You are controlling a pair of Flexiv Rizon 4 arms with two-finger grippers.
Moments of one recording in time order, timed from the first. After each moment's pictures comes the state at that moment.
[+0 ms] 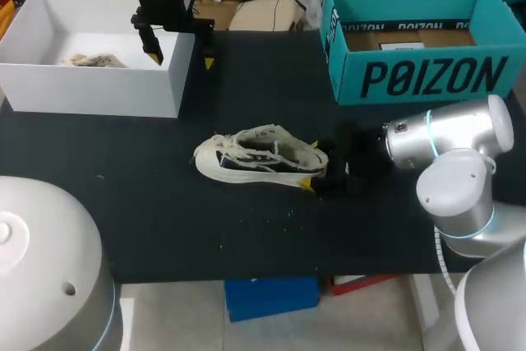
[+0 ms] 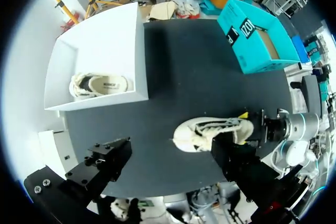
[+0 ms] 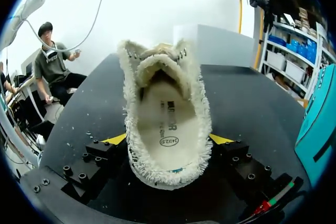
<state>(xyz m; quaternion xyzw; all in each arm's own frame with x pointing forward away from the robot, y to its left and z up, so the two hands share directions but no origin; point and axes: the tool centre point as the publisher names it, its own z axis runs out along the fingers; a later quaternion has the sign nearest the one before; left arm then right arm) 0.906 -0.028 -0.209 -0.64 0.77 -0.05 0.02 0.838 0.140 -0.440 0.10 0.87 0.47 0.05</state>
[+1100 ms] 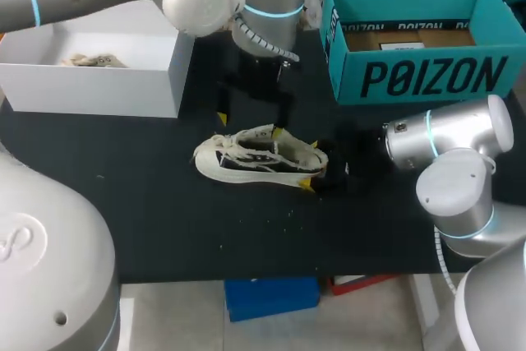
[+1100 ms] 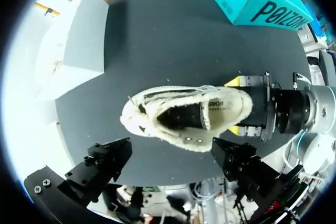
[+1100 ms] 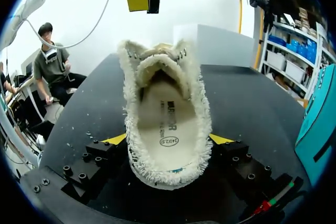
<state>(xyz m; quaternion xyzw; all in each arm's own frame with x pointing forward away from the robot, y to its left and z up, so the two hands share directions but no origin) 0.828 -0.154 -0.302 -0.61 0.79 0.07 0.03 0.838 0.140 -0.440 0.10 0.87 0.47 0.05</state>
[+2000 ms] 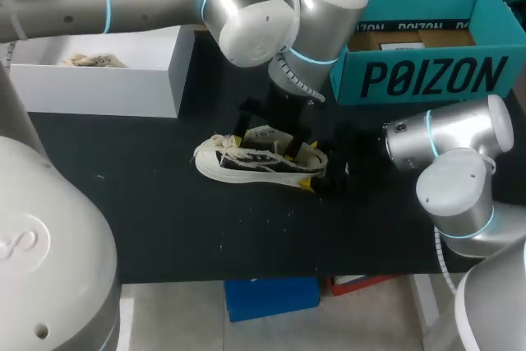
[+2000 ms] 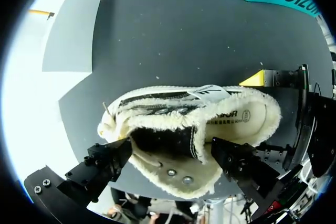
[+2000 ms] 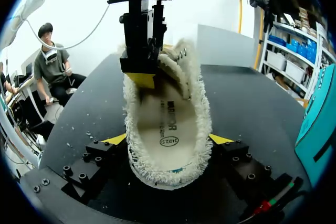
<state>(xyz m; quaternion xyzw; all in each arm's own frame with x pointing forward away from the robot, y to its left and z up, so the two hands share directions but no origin) 0.832 -0.170 -0.372 -0.60 0.78 0.14 0.08 0.838 0.140 -0.440 0.10 0.87 0.47 0.05</state>
